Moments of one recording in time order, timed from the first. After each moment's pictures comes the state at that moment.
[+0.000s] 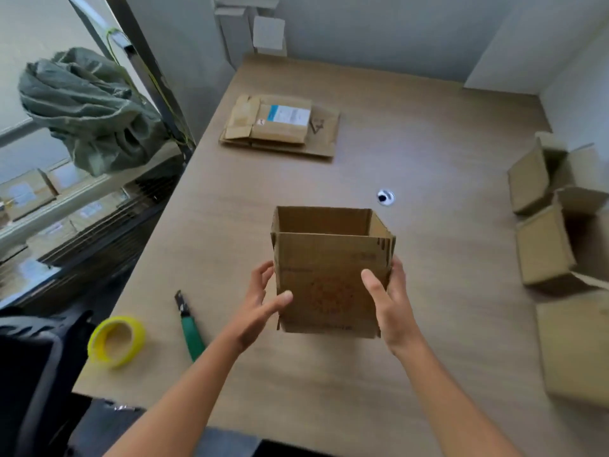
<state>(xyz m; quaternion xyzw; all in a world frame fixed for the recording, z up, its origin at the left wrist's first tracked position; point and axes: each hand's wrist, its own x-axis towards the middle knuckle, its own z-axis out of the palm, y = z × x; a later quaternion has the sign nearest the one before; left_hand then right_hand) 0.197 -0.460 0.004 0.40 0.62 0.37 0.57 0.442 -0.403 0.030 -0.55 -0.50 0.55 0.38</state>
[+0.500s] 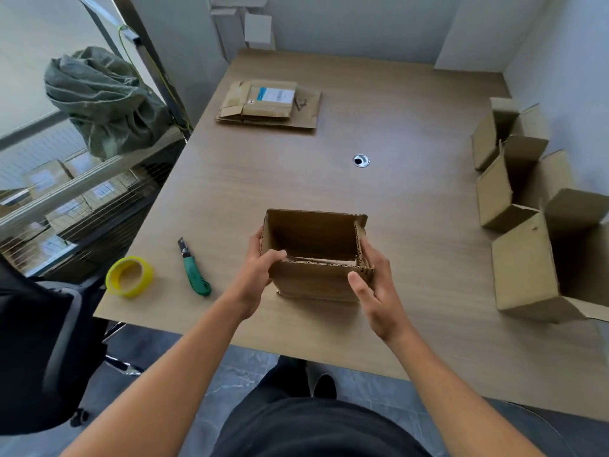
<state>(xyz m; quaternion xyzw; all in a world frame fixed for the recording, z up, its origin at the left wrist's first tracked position) 0.288 -0.563 0.069 0.29 0.62 0.45 0.58 0.526 -0.552 0.033 -0.49 -0.63 0.49 0.36</state>
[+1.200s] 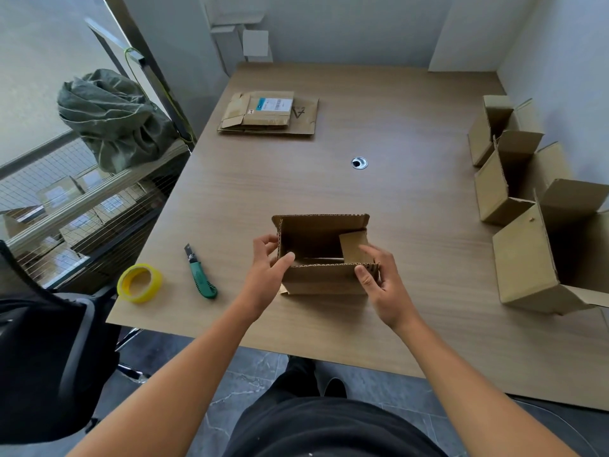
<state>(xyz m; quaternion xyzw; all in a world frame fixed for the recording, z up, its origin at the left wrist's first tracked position) 0.299 -0.571 0.060 0.39 0.67 0.42 0.47 0.544 -0.545 0.022 -0.50 -0.64 0.48 0.34</state>
